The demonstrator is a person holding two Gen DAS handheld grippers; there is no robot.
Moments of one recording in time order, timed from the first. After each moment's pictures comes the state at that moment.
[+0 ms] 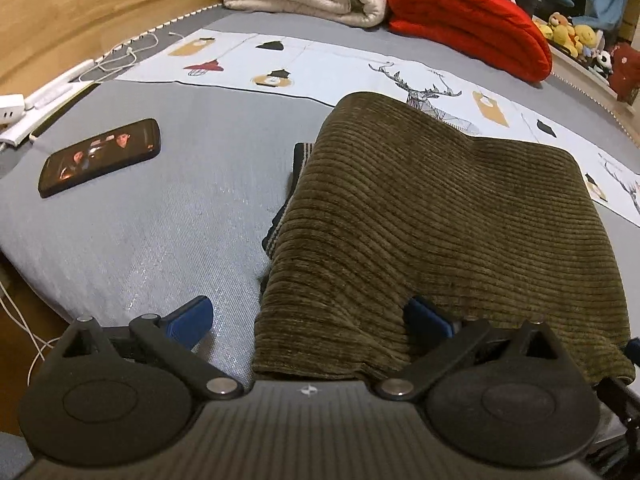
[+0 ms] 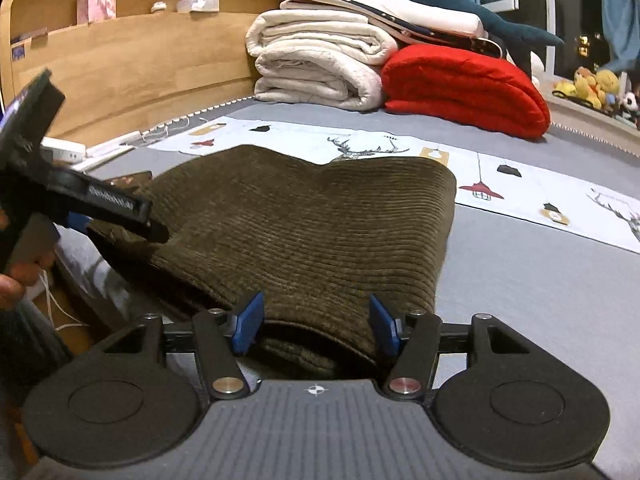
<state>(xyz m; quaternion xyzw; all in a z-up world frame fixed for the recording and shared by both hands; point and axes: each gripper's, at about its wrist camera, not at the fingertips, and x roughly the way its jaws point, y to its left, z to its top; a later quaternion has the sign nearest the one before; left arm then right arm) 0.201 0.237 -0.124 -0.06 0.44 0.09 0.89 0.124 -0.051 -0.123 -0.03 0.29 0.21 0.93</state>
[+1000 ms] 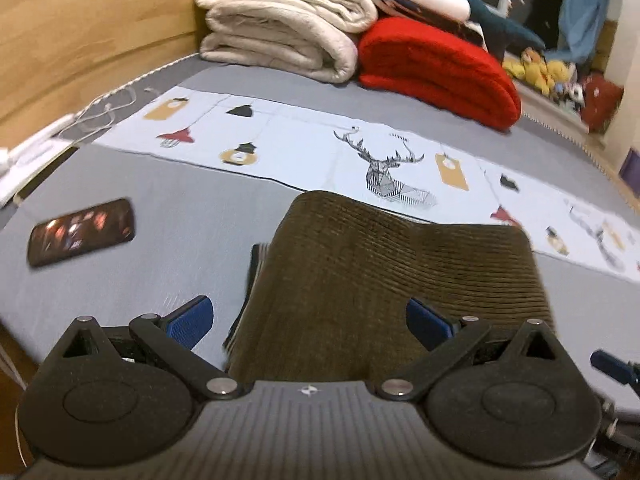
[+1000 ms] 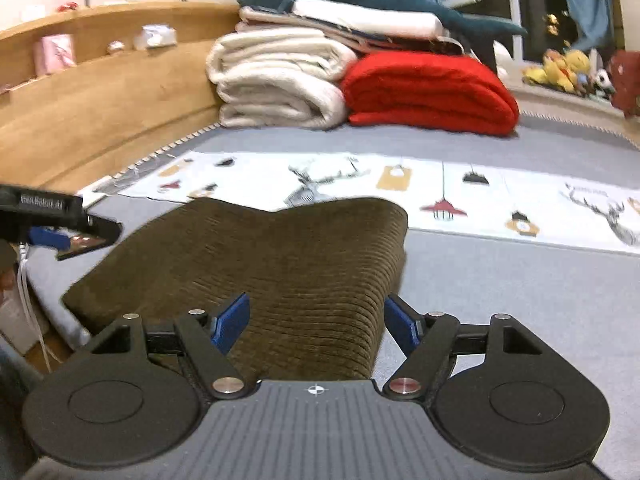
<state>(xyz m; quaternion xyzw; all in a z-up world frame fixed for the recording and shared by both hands) 0.236 0.225 -0.068 -0.06 0.39 0.06 0.92 0.167 -0.072 -0.093 0.01 0.30 0.18 0.94</state>
